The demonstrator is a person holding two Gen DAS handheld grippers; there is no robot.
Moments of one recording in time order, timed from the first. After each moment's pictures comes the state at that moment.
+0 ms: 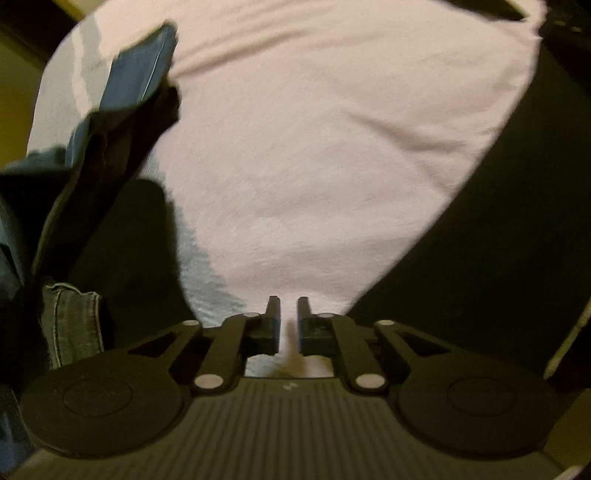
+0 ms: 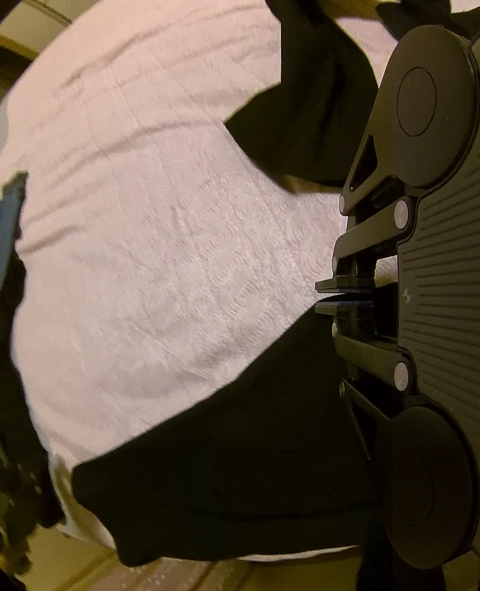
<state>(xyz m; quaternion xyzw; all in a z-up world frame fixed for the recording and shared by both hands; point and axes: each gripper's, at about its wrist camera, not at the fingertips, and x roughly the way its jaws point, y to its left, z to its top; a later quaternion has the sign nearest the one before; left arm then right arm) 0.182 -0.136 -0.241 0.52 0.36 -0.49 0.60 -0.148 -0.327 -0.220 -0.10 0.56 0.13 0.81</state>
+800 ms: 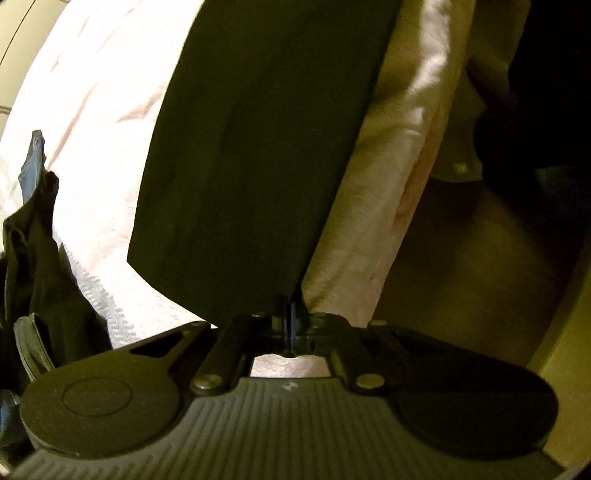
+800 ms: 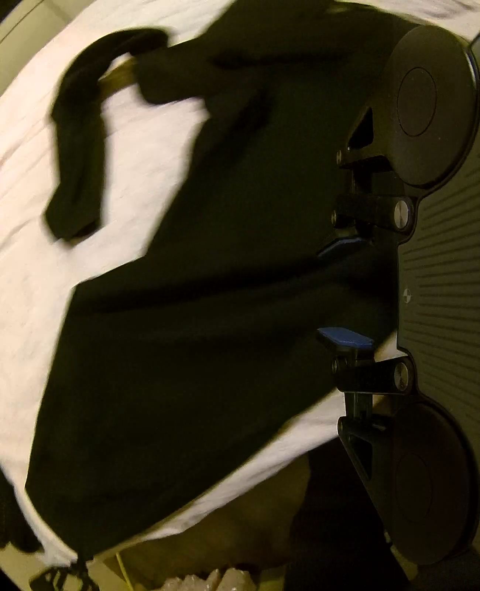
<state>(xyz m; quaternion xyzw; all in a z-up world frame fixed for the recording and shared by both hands) -0.005 -0.011 -0.293 0.68 0.22 -0.53 0.44 -0.389 -0.339 -0.209 -0.02 0.63 -0.02 0.77</state>
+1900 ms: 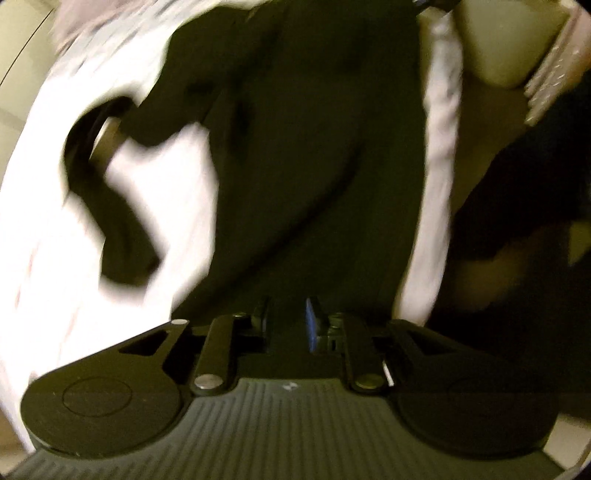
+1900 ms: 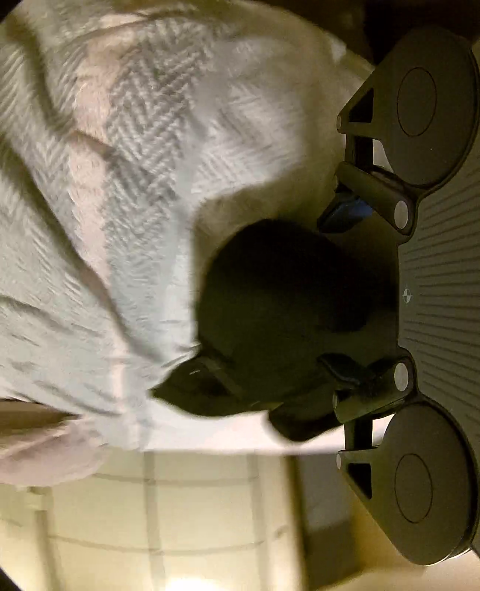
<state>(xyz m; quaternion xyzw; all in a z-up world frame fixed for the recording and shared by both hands) -0.332 -0.346 -0.200 0.62 0.16 -0.66 0.38 -0.714 -0.616 -0.292 0.75 0.07 -0.31 0.58</state>
